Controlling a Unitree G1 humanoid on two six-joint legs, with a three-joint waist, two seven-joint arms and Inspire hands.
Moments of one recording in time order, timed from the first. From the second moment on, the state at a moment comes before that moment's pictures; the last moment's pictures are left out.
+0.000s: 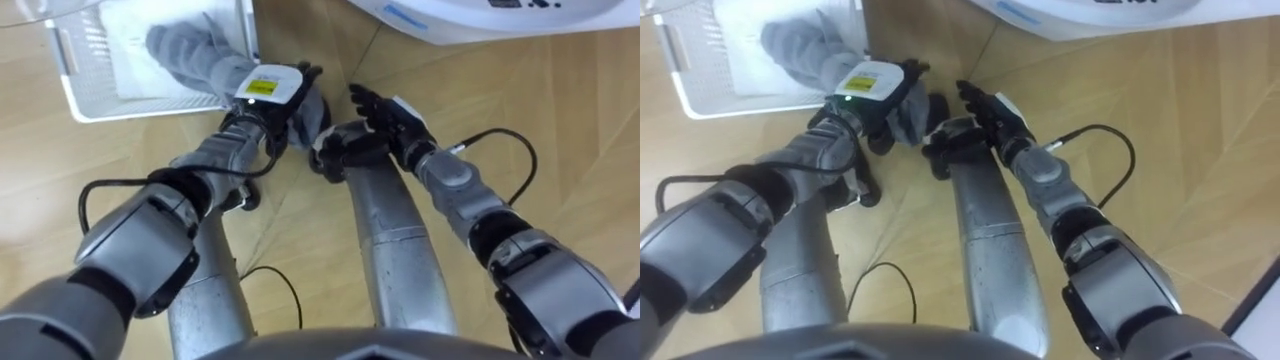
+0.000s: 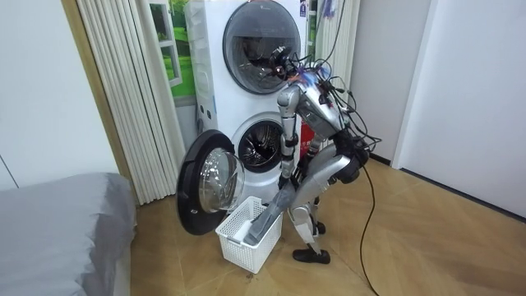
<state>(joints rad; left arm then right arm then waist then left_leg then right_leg) -0.68 0.18 -0.67 1.25 0.74 -0.20 0.28 -0.47 -0.17 0.50 1.07 0.27 -0.24 0.13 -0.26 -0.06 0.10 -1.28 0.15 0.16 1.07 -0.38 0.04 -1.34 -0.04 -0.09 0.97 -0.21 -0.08</state>
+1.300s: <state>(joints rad) -0.50 0.20 -0.49 1.13 0.41 -0.30 0.41 -0.33 -0.22 0.45 1.28 0.32 -0.25 0.15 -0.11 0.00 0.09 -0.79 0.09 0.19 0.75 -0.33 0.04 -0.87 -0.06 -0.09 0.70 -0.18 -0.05</state>
